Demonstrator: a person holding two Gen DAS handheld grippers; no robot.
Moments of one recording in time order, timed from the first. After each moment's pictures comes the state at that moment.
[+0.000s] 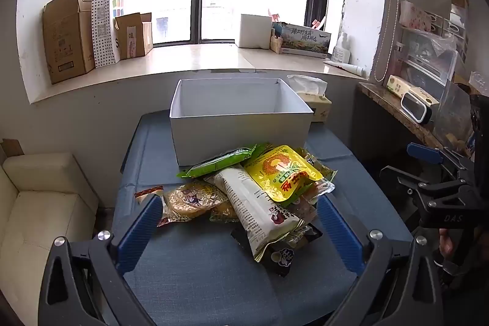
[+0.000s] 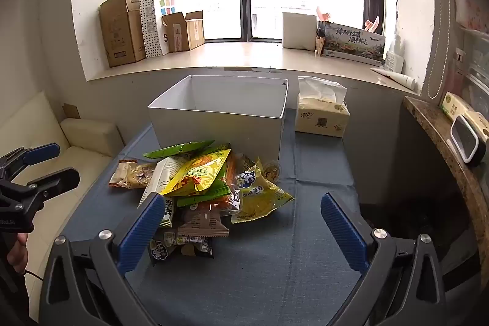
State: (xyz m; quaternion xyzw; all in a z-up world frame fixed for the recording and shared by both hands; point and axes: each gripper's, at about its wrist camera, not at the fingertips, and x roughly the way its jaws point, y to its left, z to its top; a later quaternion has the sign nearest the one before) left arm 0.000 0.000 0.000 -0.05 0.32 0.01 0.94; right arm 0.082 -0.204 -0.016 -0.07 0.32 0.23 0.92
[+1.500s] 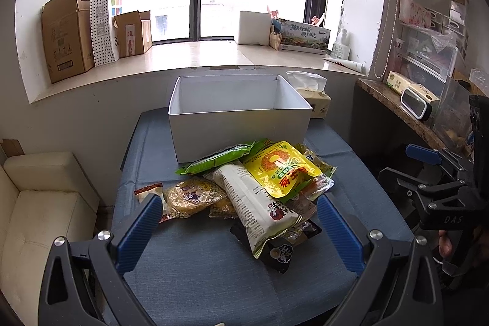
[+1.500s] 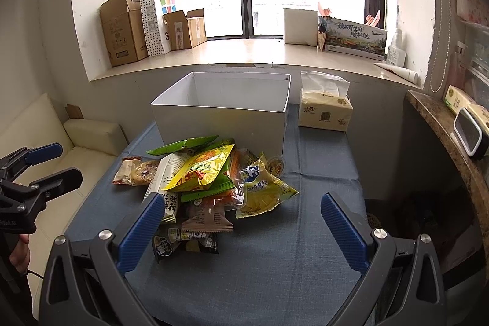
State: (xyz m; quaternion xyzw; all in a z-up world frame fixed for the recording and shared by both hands) left arm -0.001 -0.001 0.000 -0.04 0.33 0.01 0.94; right arm 0.081 -0.207 -0.022 -0.06 0.33 0.23 0.91
